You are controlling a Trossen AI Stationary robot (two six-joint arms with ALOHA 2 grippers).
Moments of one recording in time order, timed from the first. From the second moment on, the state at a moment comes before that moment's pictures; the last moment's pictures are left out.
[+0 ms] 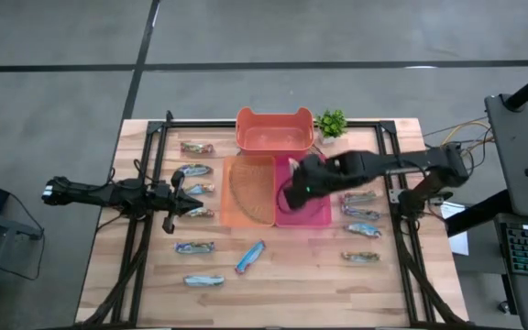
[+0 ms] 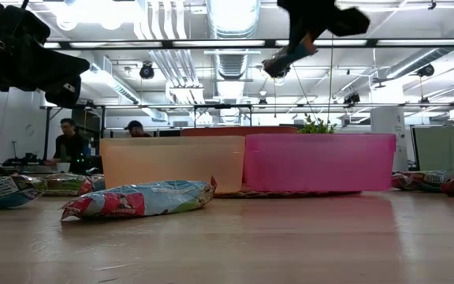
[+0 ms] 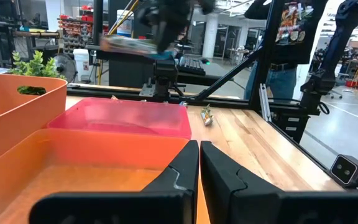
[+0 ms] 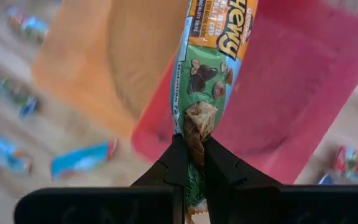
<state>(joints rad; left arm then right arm) -0.14 0.08 0.01 0.03 -0.07 -0.11 0.08 1.62 1.58 -1.15 0.24 1.17</state>
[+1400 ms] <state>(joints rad) -0.14 0.08 0.01 0.03 -0.07 -0.11 -0.46 1.88 1.69 -0.97 0.14 0.95</state>
